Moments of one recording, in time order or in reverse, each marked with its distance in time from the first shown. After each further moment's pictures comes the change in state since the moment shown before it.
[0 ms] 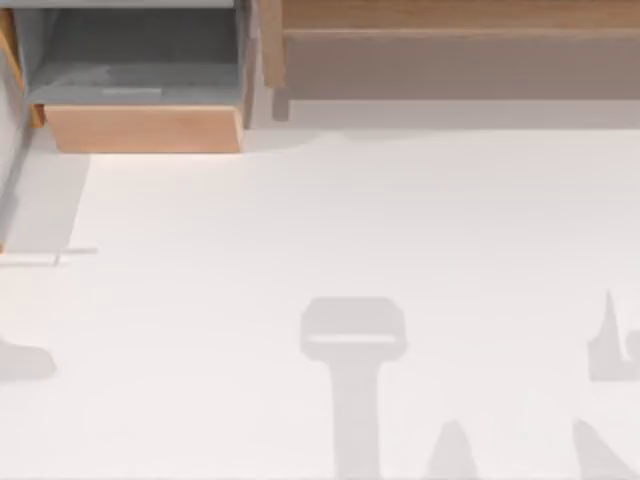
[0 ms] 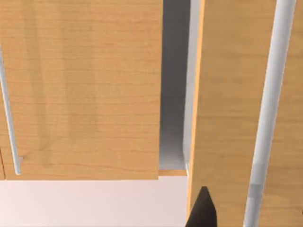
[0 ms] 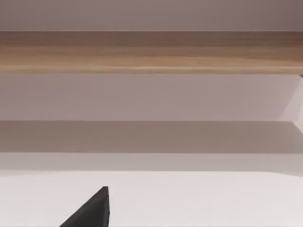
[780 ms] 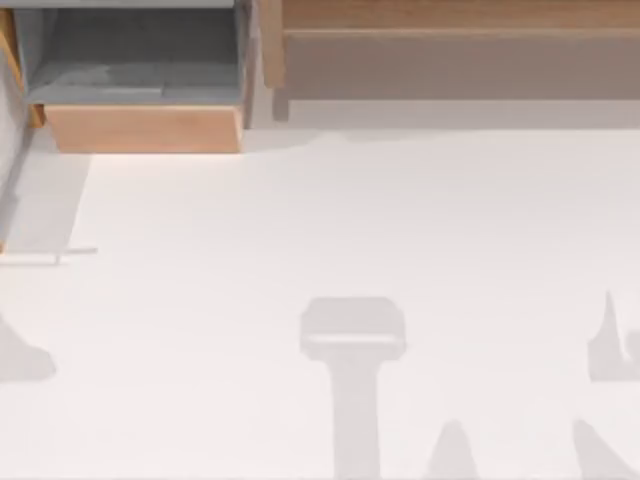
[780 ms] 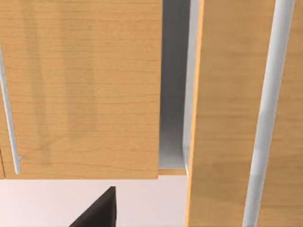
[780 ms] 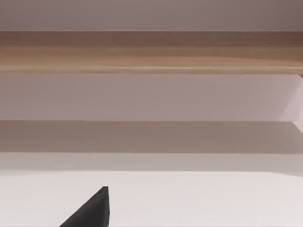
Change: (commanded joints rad) left arm -0.002 0.000 0.001 0.000 0.000 0.000; right arm 0.000 0.000 0.000 0.000 0.000 0.000
